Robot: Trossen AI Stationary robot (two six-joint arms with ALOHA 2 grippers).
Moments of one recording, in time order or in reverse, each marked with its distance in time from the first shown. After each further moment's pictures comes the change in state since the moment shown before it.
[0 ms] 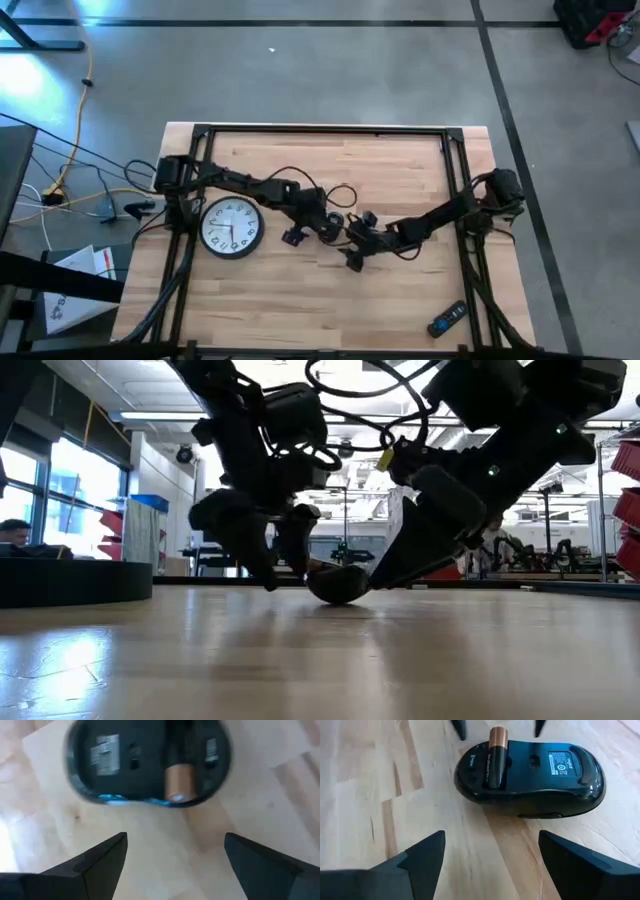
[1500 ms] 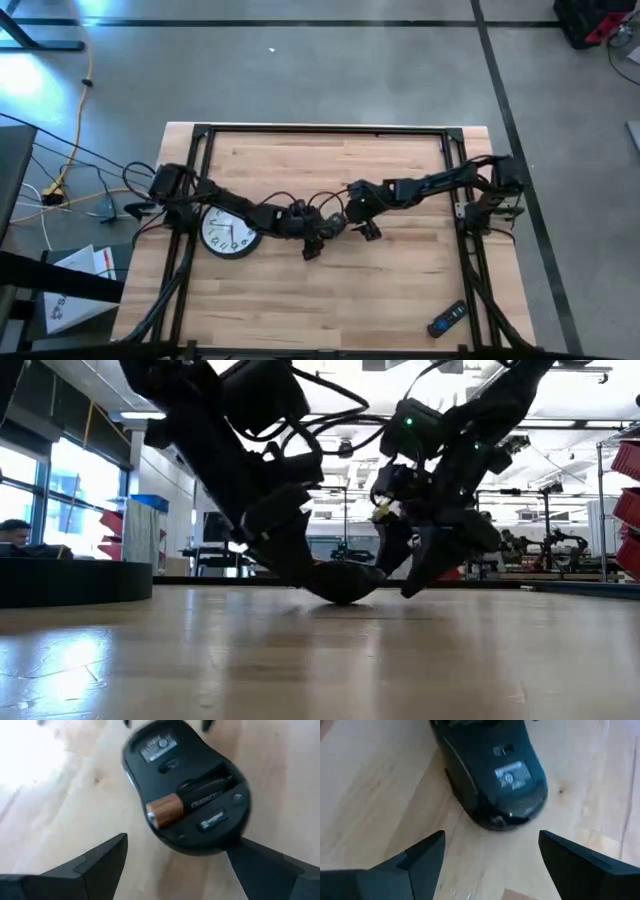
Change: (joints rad) left arm -0.161 -0.005 -0.160 0.367 -0.402 -0.864; right arm -0.393 -0.047 0.072 -0.269 -0.507 -0.978
